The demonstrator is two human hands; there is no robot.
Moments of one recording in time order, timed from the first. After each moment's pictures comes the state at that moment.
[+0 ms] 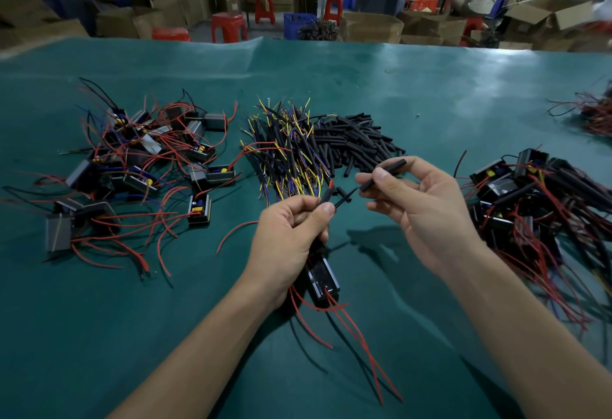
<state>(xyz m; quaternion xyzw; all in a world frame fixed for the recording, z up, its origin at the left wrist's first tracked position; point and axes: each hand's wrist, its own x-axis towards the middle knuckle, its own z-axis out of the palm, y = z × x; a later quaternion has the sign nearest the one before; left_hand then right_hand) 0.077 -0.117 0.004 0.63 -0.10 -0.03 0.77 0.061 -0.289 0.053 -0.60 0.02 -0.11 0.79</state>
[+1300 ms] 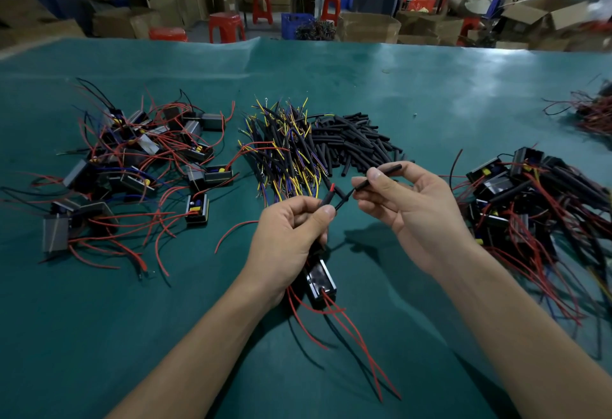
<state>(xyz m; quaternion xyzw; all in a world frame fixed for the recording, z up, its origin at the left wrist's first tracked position) 0.075 -0.118 0.008 0.65 -0.11 -0.05 0.75 0.060 -0.286 0.052 -0.58 0.04 -0.08 0.81</state>
